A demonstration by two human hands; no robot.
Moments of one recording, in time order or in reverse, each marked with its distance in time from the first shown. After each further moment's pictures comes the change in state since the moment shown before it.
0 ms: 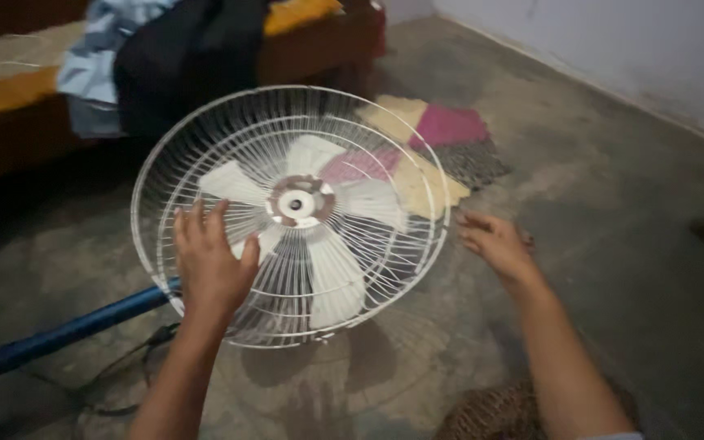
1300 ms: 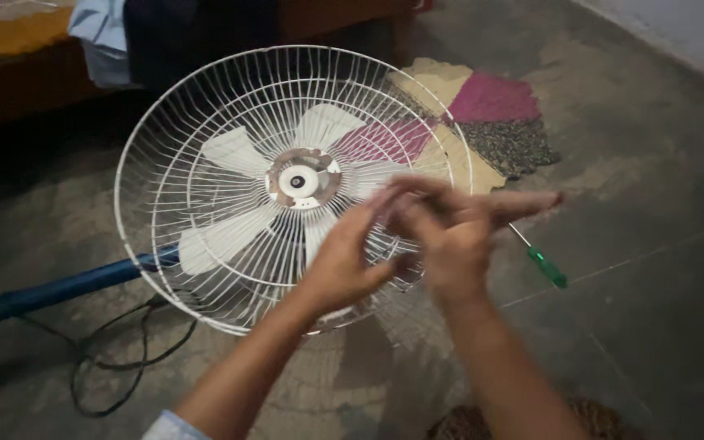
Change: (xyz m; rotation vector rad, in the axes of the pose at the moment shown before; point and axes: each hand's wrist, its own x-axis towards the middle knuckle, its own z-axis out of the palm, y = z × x) left_hand -0.013 0.131 0.071 -0.733 -0.366 0.303; right_hand -0.069 -0.121 0.136 0.538 -0.154 -0.372
